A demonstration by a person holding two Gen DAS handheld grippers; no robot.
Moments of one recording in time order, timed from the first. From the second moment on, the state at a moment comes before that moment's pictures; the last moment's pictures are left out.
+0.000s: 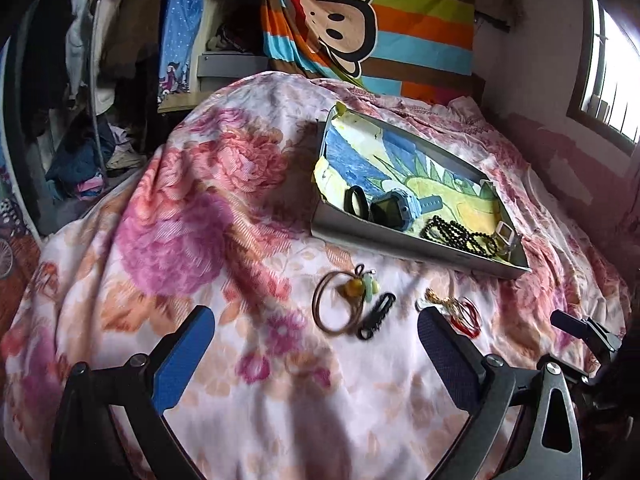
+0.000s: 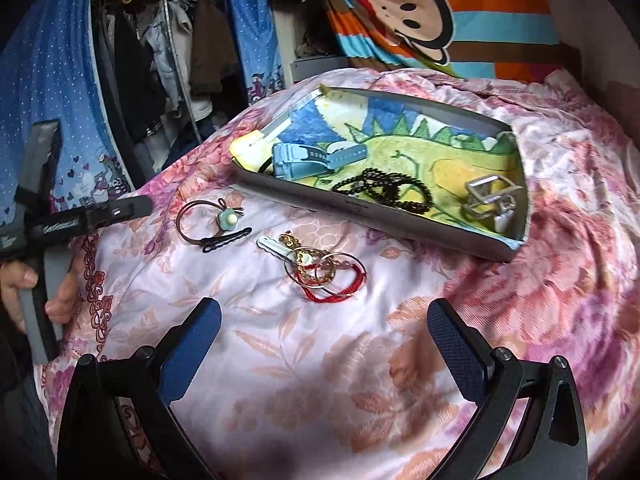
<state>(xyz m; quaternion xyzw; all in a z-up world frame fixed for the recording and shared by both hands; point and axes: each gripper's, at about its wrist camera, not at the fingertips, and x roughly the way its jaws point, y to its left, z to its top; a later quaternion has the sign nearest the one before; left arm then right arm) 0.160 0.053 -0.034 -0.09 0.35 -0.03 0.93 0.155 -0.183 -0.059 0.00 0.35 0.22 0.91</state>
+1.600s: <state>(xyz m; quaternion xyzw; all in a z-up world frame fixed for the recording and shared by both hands) 0.188 0.018 -0.050 -0.02 0.35 -0.05 0.94 0.213 -0.157 -0.103 0.03 0.38 0.26 0.89</state>
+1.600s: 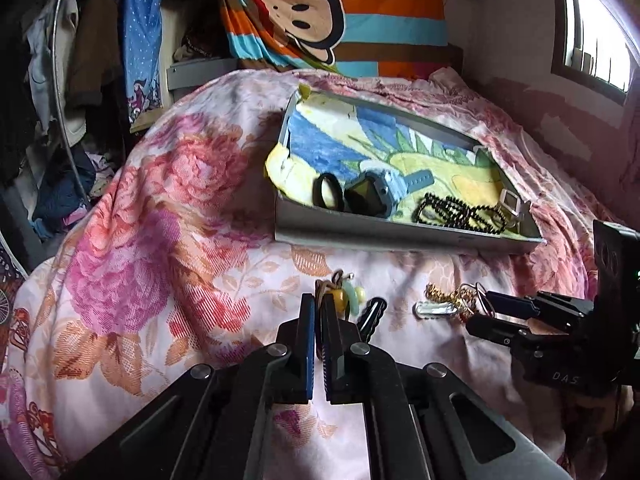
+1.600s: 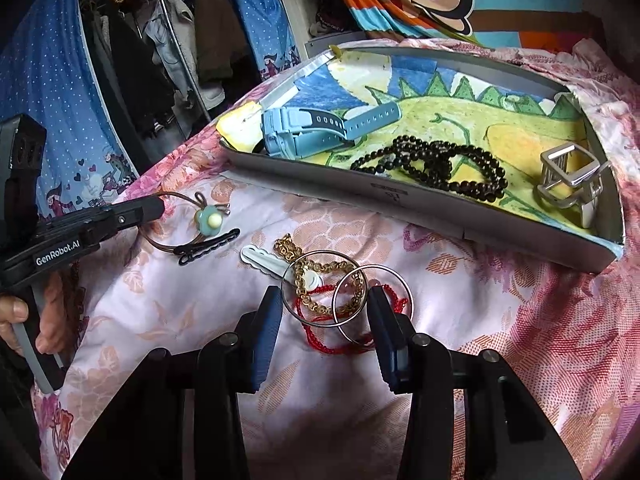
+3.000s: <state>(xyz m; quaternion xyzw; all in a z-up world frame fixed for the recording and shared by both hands) 0.309 -0.002 -0.014 -0.08 0.30 -0.09 0.95 0.309 -0.161 -0.062 0.00 0.32 0.18 0.93</state>
